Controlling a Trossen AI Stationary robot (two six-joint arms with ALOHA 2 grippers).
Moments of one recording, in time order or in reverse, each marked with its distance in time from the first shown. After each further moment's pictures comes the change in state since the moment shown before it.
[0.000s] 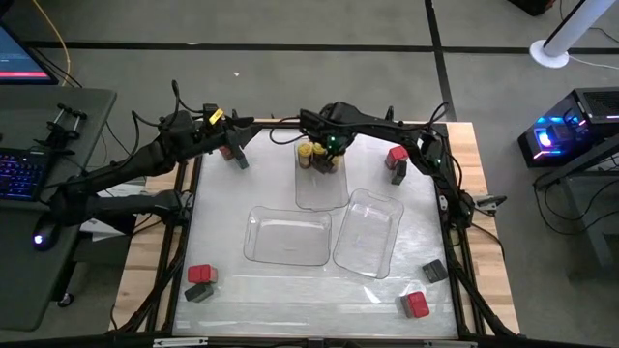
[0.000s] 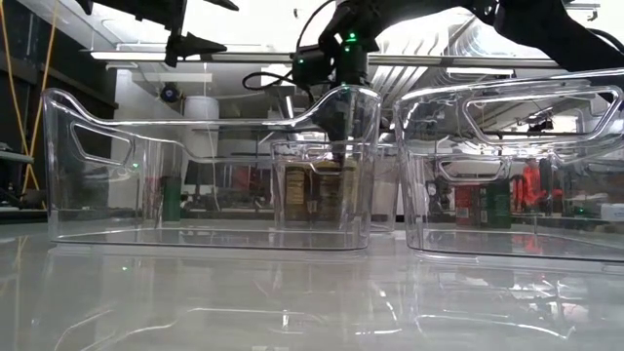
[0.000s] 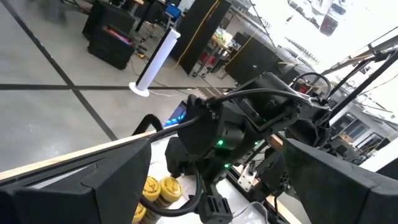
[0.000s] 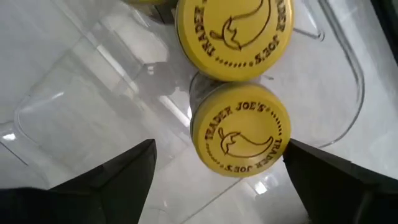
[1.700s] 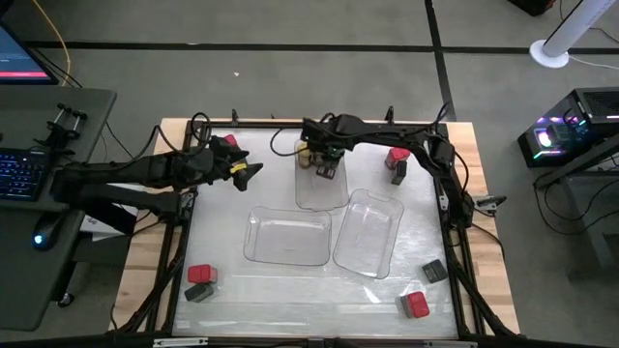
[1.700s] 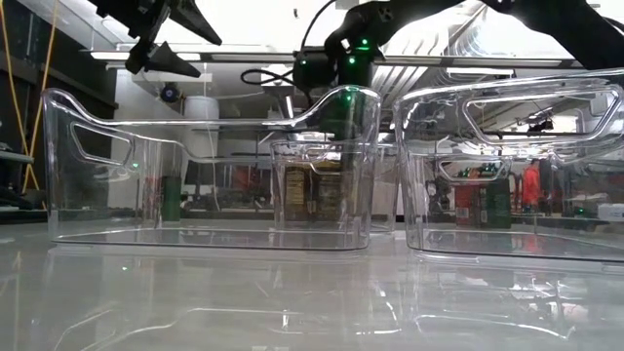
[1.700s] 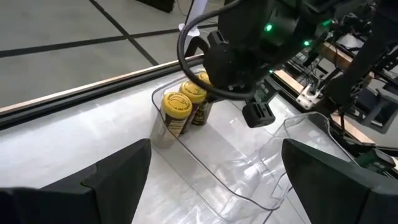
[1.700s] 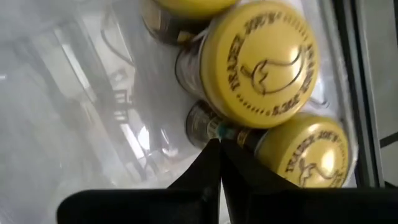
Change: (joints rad) left arm -0.415 -0.021 0.000 -0.419 -0.447 -0.018; right arm 0.034 -0.105 -0.261 0.301 0.145 -0.310
